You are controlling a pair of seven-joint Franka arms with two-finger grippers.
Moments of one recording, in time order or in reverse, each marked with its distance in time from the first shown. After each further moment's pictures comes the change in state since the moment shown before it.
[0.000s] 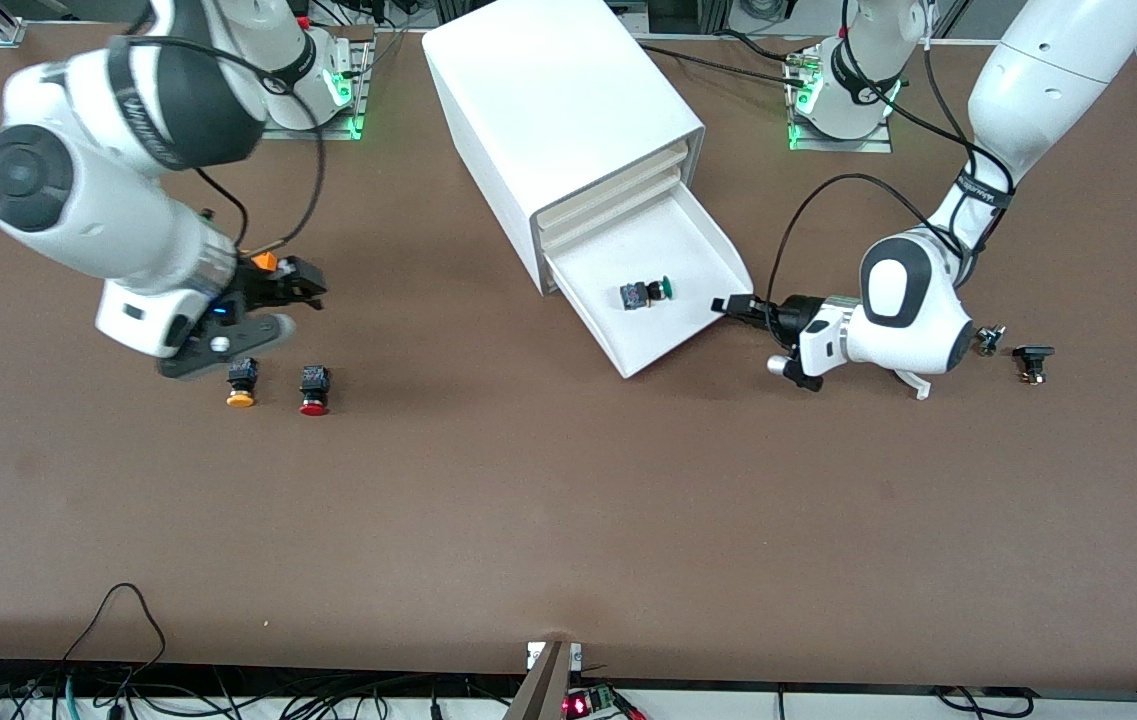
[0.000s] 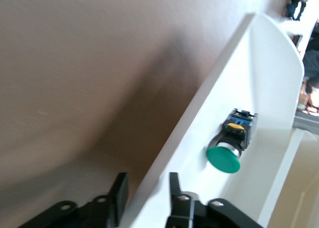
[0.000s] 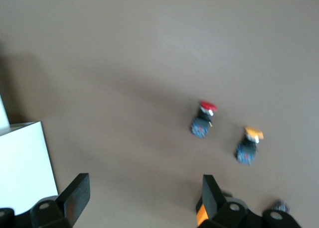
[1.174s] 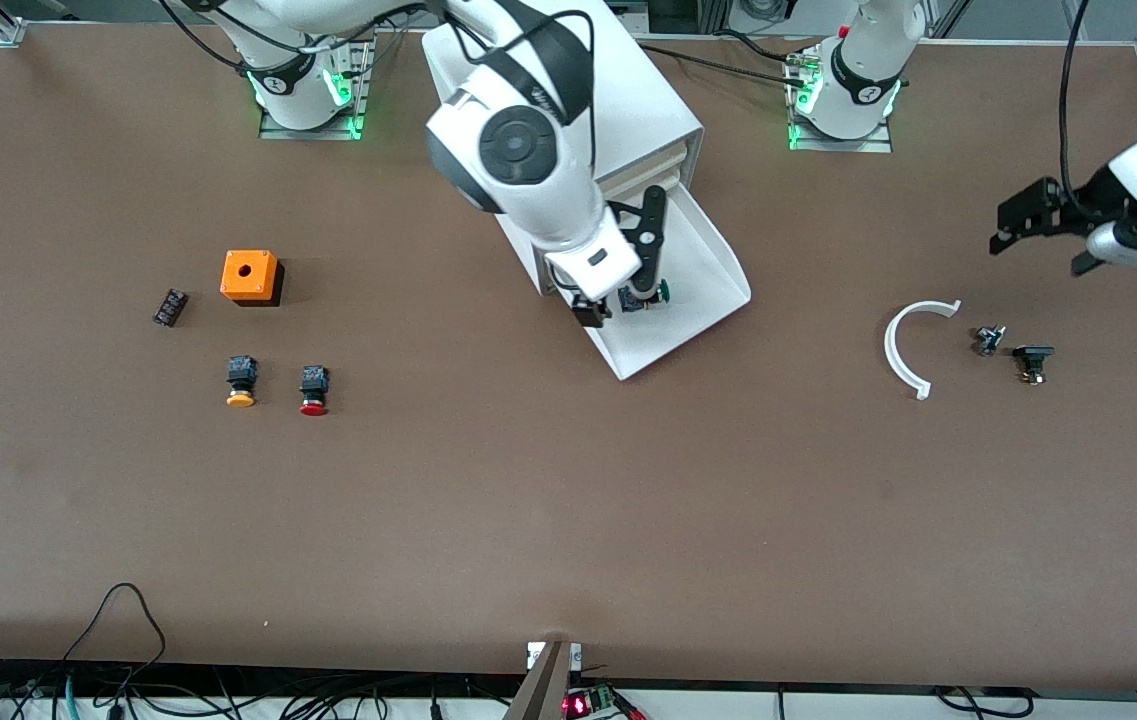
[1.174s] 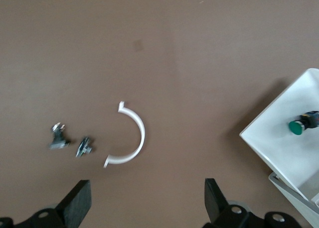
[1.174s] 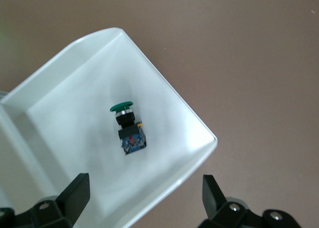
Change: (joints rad) left arm 0.056 -0.645 0.128 0.281 0.707 -0.437 -0.375; right arm 0.208 0.407 0.414 0.311 -0.115 0.284 -0.437
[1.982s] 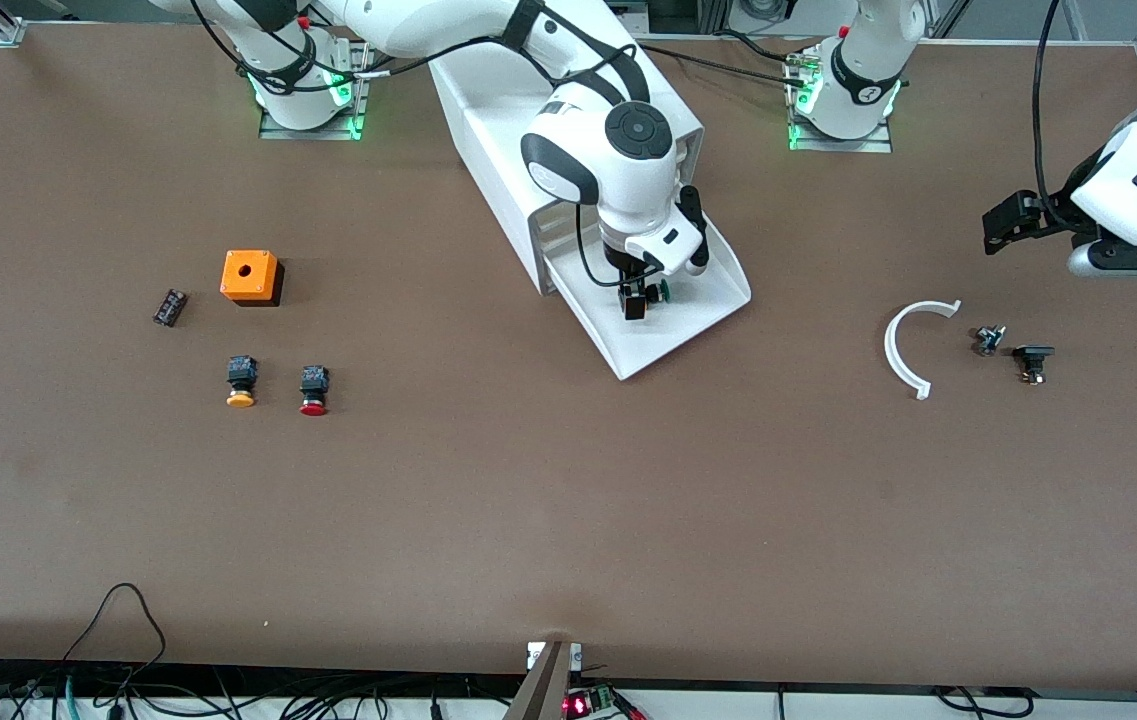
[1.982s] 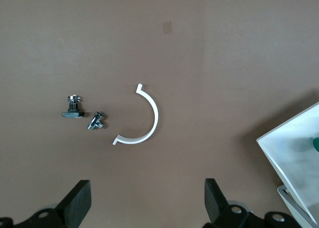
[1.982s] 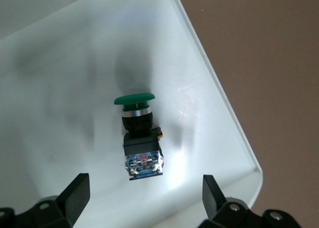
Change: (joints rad) left arm -0.033 0.050 -0.001 0.017 0.079 -0.026 -0.177; right arm 0.152 0.113 -0.066 -0.017 -0.209 0.040 0.003
